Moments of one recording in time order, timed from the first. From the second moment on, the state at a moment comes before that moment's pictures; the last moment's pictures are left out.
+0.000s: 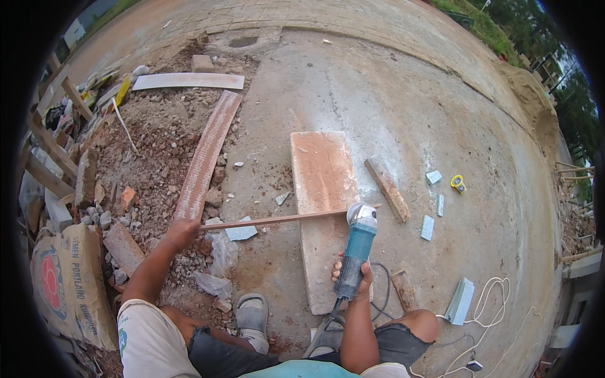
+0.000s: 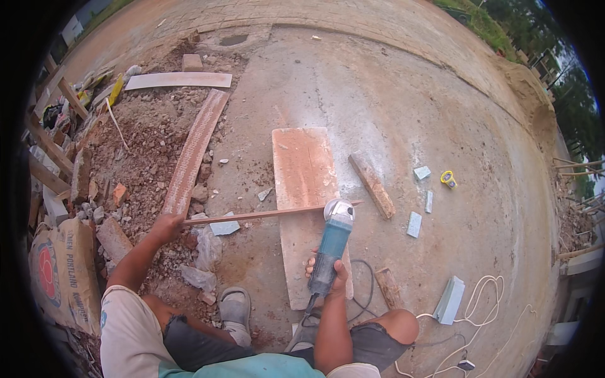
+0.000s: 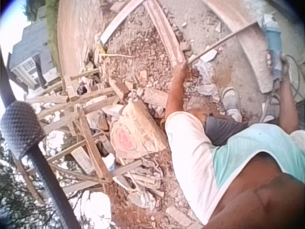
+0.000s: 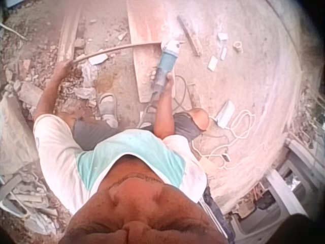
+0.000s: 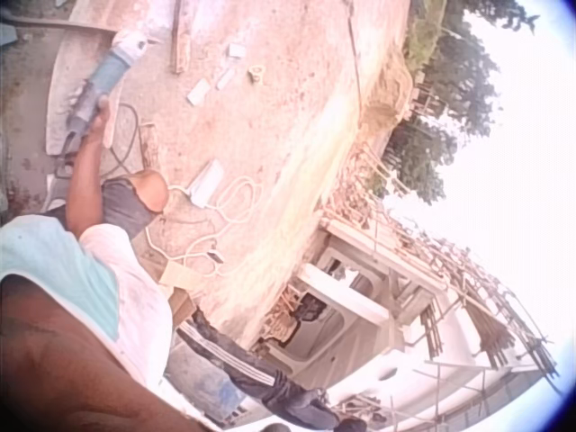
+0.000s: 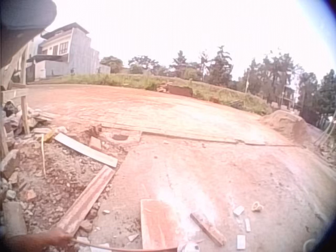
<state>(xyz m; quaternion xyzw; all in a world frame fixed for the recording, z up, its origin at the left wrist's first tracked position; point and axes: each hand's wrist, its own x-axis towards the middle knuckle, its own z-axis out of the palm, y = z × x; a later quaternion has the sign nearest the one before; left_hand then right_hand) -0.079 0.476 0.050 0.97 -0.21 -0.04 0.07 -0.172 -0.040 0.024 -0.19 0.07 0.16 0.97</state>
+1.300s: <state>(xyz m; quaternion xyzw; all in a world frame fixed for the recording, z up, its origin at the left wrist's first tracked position) -0.081 0.482 0.055 0.98 -0.20 -0.05 0.05 -0.172 -0.037 0.019 -0.19 0.07 0.18 0.96</state>
